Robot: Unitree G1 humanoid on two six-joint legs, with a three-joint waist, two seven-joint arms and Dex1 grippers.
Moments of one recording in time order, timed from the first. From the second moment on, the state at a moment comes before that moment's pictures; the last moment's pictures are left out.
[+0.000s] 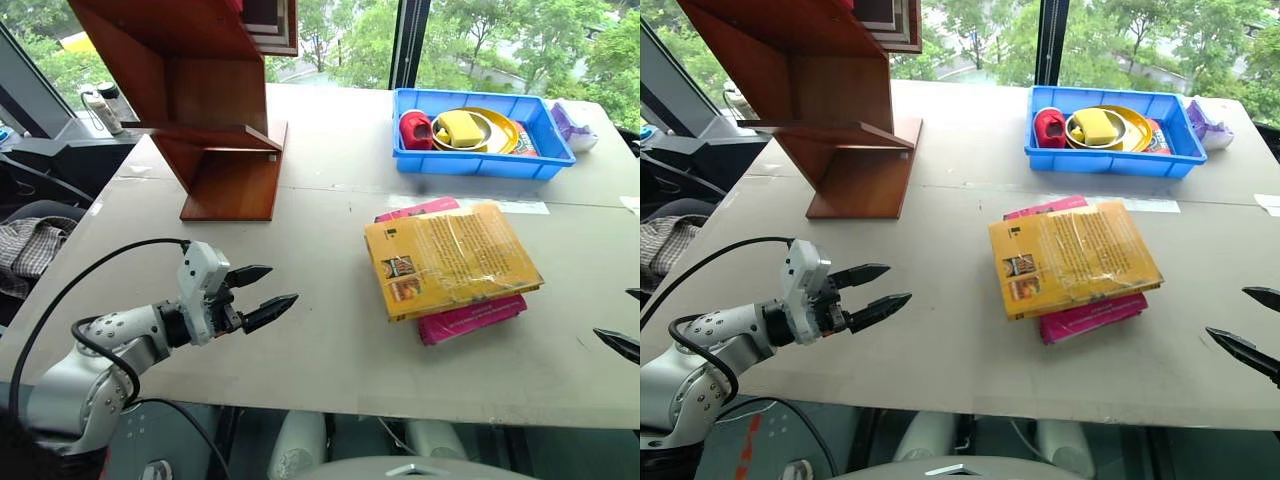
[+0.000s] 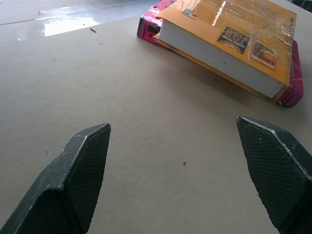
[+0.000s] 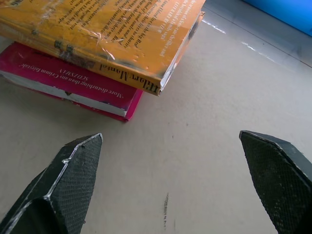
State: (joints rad) left arm 0.11 0.73 0.29 -0.49 -0.67 0.65 -0.85; right arm 0.51 -0.88 -0.80 -0.25 0.58 0.34 1.15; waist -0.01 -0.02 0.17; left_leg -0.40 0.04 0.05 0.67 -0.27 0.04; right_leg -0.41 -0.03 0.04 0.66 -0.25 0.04
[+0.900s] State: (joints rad) left arm 0.05 0.78 0.23 -0.58 -0.70 0.45 -1.08; right arm -0.45 -1.15 0.08 -0.17 0.35 0.95 0.69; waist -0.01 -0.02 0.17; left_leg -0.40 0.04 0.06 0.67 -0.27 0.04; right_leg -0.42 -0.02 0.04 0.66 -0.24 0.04
